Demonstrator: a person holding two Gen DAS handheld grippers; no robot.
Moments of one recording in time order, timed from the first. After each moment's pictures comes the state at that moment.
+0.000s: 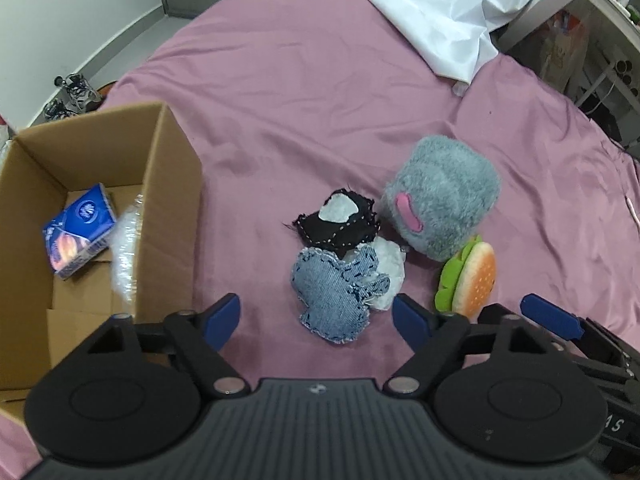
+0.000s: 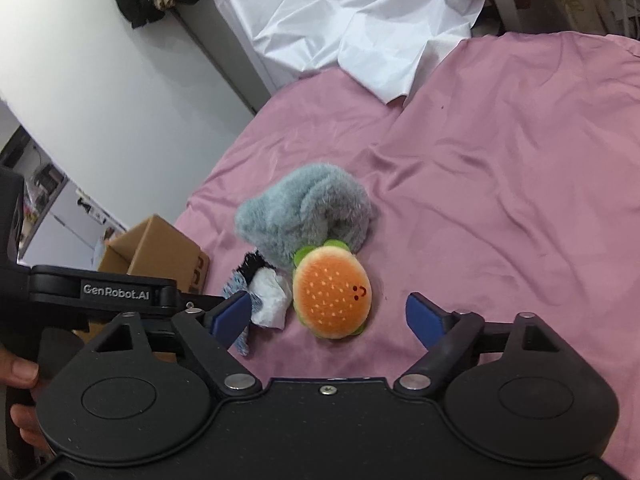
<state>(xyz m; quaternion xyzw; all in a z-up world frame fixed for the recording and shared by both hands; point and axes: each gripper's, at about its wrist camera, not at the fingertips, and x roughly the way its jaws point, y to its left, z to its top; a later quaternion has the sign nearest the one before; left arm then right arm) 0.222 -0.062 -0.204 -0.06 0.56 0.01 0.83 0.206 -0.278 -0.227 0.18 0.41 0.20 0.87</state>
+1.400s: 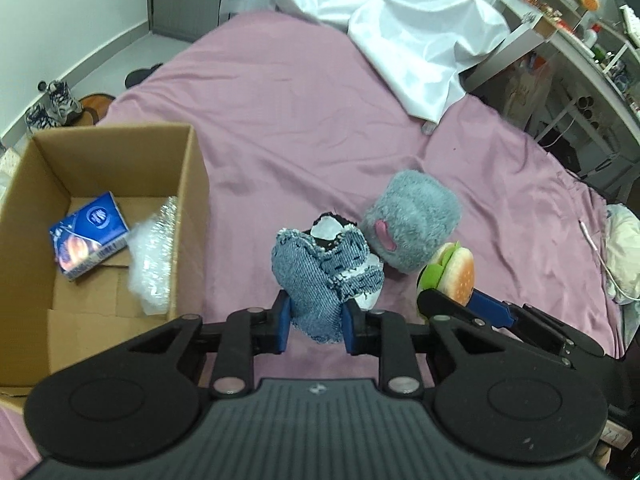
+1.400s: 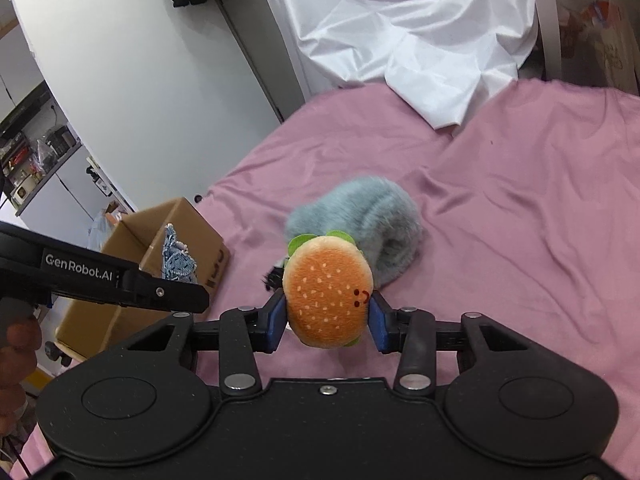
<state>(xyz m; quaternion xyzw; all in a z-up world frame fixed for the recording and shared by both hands) 0.192 -0.032 -0.166 -0.11 0.51 -0.04 0.85 0.197 -0.239 -0.209 0.12 0.37 0.22 0.89</state>
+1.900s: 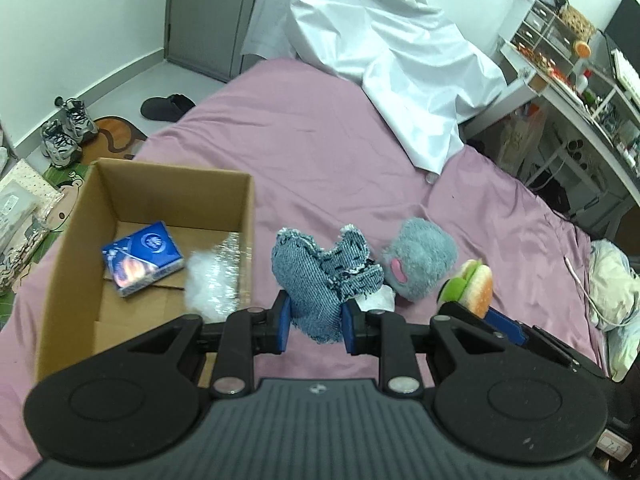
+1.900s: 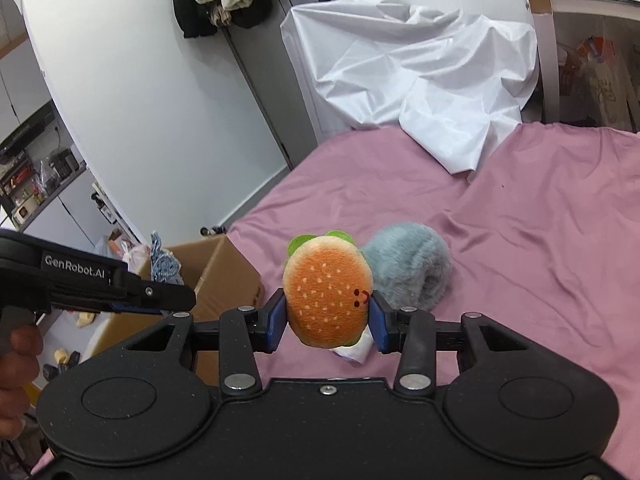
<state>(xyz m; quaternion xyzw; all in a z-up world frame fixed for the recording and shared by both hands) 0.165 0.012 -0.128 -0.13 0.46 -0.03 0.88 0.173 -0.216 -0.173 0.13 0.32 0.21 0.91</state>
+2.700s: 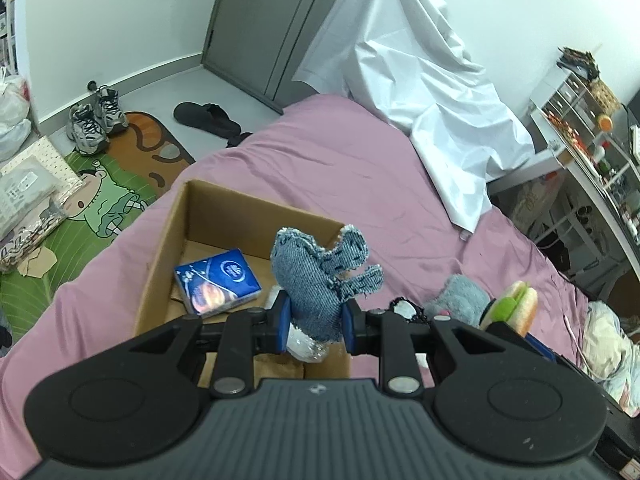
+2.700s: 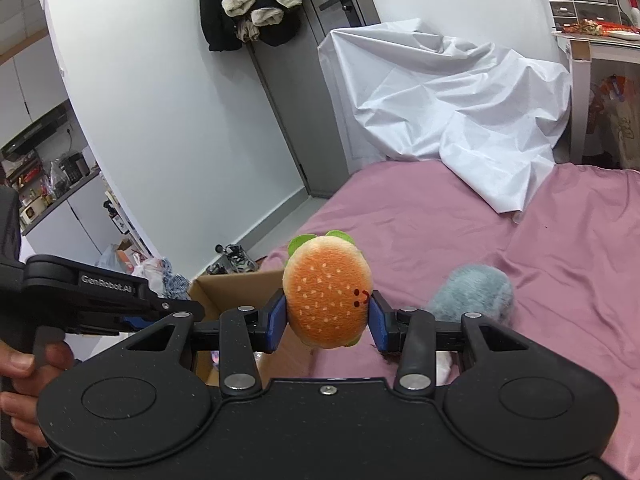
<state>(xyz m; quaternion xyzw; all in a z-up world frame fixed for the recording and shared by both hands) 0.159 0.100 -0.122 -0.20 0.42 0.00 0.88 0.165 -0.154 -0.135 0.11 0.29 0.22 0.93</state>
